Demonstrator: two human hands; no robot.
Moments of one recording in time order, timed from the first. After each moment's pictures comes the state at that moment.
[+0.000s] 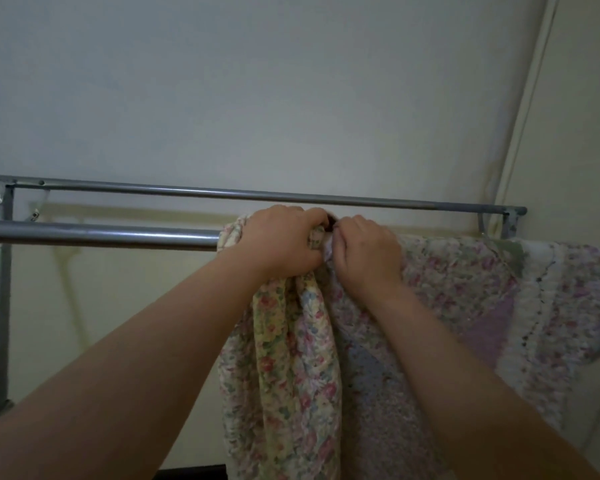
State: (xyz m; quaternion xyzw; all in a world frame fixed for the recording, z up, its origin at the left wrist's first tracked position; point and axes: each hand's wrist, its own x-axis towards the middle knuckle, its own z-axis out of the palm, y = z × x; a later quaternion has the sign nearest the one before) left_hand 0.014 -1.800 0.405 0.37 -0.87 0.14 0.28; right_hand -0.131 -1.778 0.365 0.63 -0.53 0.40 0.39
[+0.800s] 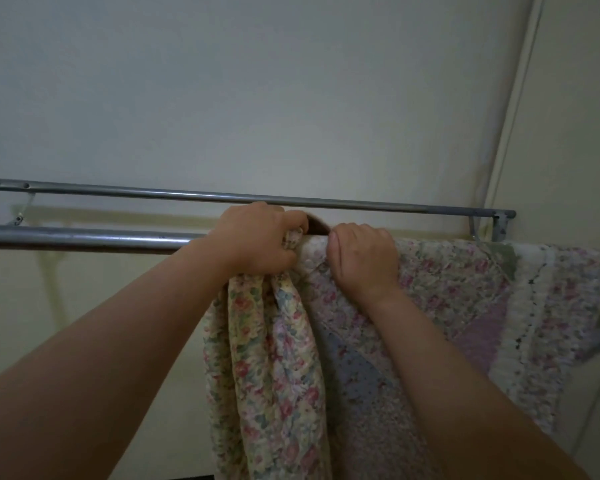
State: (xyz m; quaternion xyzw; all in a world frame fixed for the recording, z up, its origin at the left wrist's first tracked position) left_hand 0.035 -1.811 0.415 0.36 -0.88 0.20 0.22; right_hand -0.143 -1.787 0.359 0.62 -0.52 0.36 0.46
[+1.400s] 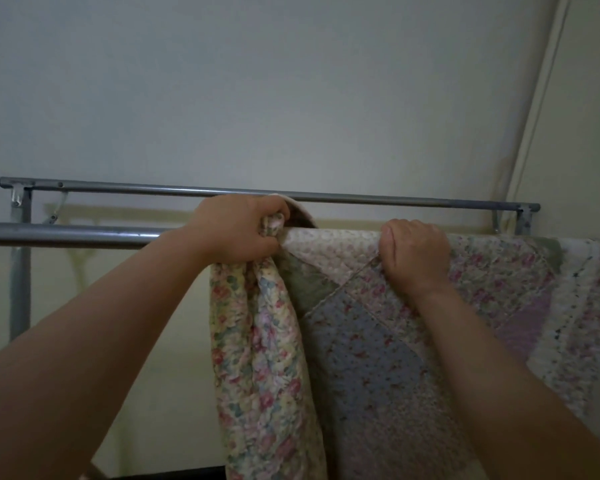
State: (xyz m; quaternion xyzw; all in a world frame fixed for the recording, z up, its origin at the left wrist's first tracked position) left_hand 0.125 -1.828 0.421 0.38 -0.88 0.16 0.25; right_hand -0.140 -1.790 0.357 0.59 -0.54 0.37 0.47
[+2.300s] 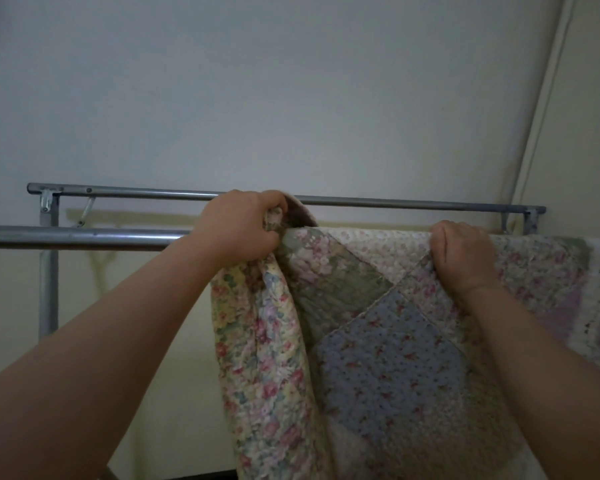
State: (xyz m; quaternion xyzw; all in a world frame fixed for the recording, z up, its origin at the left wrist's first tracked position) left_hand 0.195 -1.835 0.420 0.39 -0.85 0.12 0.34; right_hand -0.127 -1.781 0.362 0.56 -0.62 0.36 0.42
